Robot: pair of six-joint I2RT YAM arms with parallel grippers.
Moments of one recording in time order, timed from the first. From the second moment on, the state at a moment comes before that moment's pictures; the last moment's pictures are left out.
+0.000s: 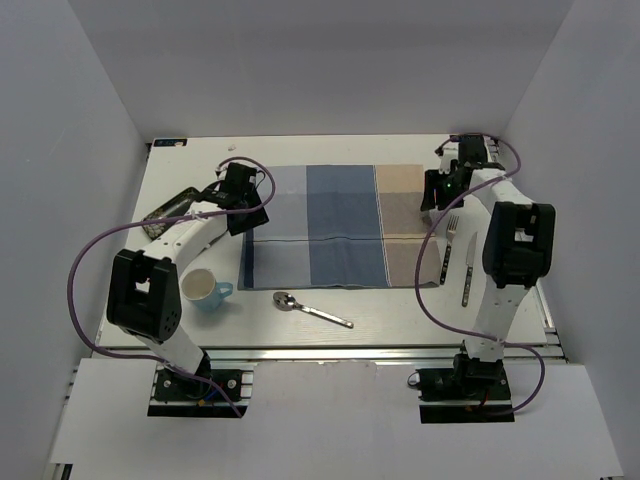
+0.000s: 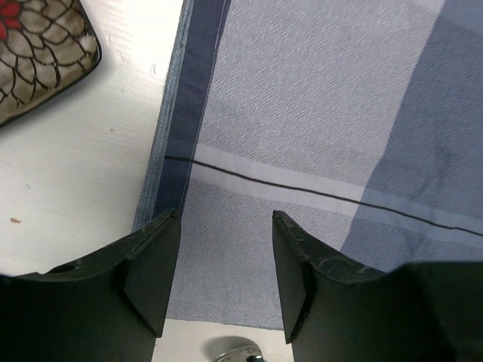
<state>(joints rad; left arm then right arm) -0.32 1.63 1.21 -0.56 -0.21 -0.62 -0.02 2.05 1.54 -0.56 -0.32 -0.12</state>
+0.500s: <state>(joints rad) -0.32 1.43 1.21 -0.49 -0.22 -0.65 -0.03 1.62 1.17 -0.61 -0.18 -0.23</state>
